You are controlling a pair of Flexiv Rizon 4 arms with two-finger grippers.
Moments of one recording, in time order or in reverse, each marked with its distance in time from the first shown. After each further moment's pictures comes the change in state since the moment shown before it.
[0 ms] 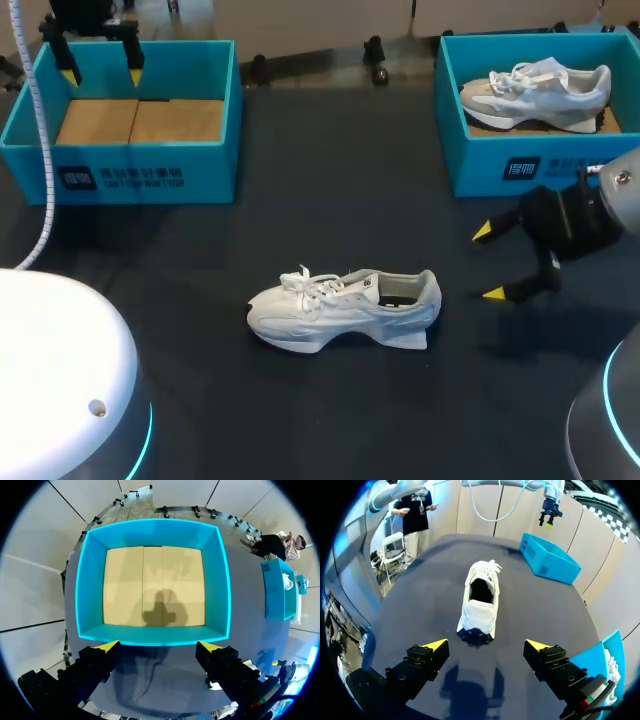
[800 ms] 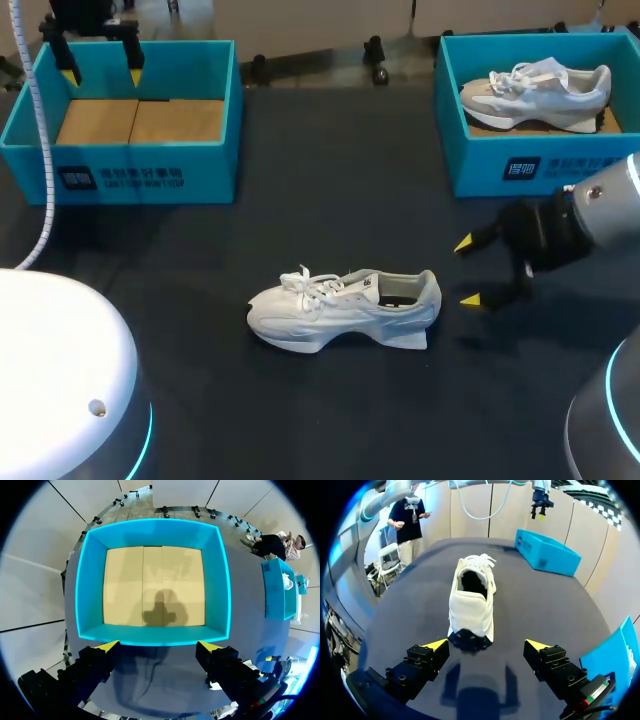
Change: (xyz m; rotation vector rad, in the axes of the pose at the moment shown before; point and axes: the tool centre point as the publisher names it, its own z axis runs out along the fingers) left arm 0.000 0.000 0.000 0.000 0.000 0.000; right arm -0.006 -0.013 0.051 -0.061 0.019 0.089
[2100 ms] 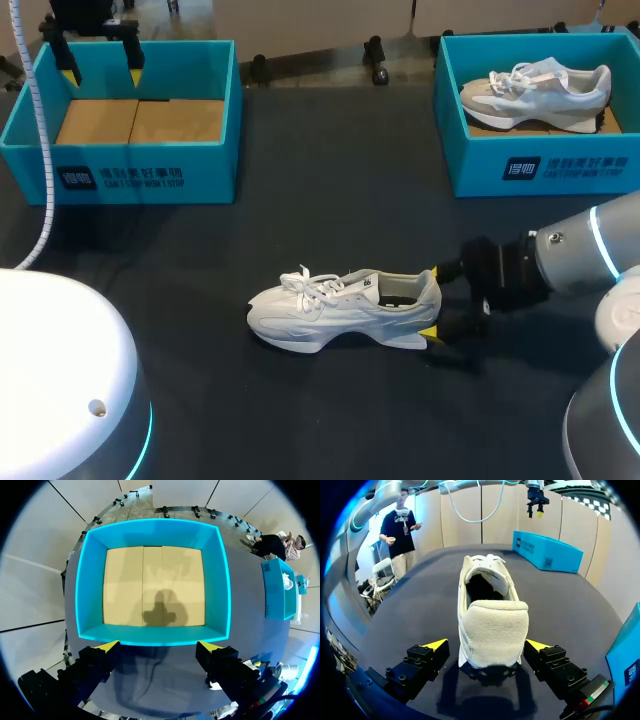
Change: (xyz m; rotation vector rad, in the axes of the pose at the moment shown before) left arm 0.000 0.000 0.000 0.000 0.000 0.000; right arm 0.035 0.017 0.062 -0.082 -0.019 0.113
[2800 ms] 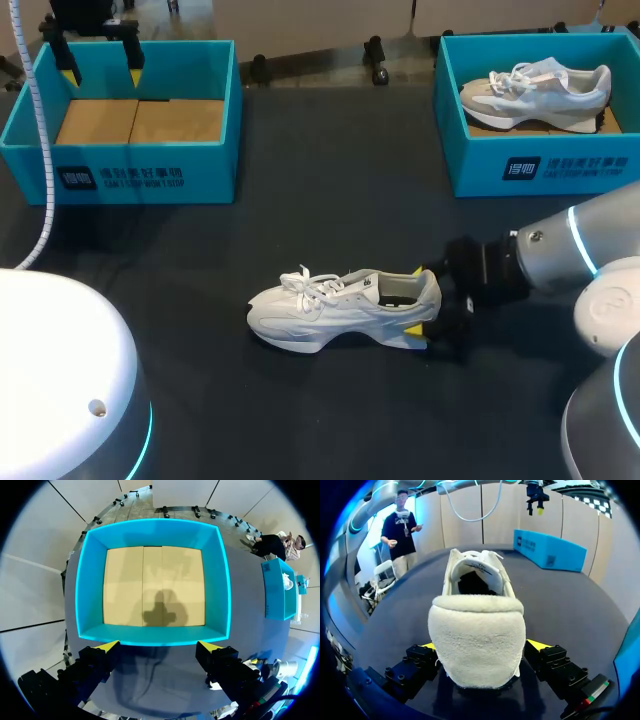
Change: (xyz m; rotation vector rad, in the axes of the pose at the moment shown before) left arm 0.000 0.000 0.000 0.000 0.000 0.000; right arm -0.009 -0.001 0.027 -0.018 0.033 0.010
